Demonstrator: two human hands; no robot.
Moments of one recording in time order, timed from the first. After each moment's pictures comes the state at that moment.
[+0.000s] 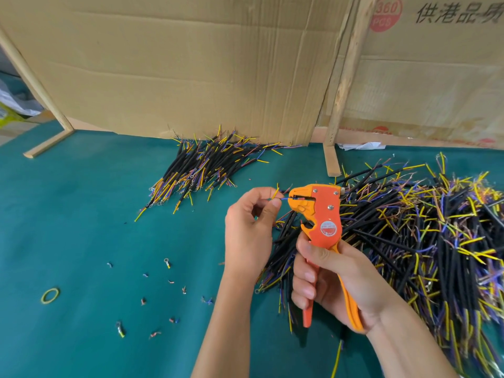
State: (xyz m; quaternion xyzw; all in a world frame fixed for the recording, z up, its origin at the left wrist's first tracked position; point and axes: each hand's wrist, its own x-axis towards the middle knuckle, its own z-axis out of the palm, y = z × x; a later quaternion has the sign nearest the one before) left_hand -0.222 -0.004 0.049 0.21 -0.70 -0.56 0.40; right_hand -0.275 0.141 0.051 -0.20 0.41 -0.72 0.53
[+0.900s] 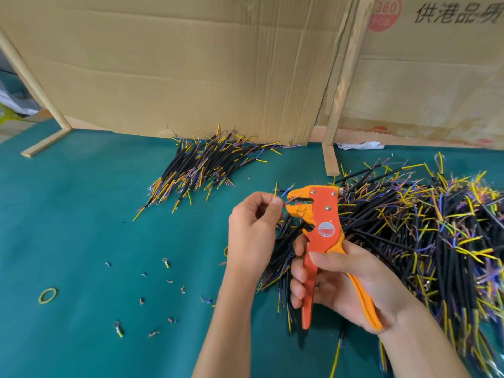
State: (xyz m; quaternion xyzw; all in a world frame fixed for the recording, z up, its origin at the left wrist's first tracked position) left_hand -0.223 -0.001 0.047 0.23 -0.68 -0.60 0.35; right_hand -0.288 0.154 0.052 -0.23 0.38 -0.69 0.57
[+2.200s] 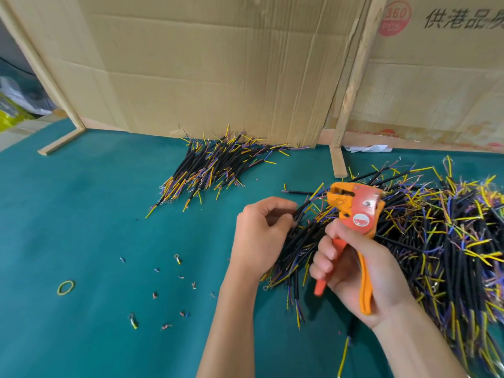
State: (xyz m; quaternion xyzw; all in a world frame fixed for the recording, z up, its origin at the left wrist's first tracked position) left_hand -0.217 -0.008 0.045 0.22 -0.74 -0.56 0.30; right_hand -0.279 0.143 0.052 -0.13 0.40 -0.80 0.43
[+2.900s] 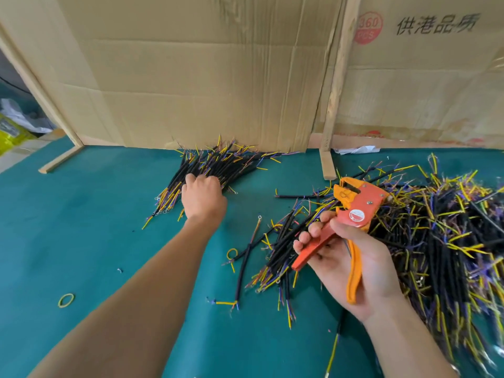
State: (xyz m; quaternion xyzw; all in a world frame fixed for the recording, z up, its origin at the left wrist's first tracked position) left_hand -0.251 -0.130 0.049 0.42 -0.89 0.00 0.19; right_hand -0.289 0.143 0.047 -0.11 0.27 -0.86 0.42
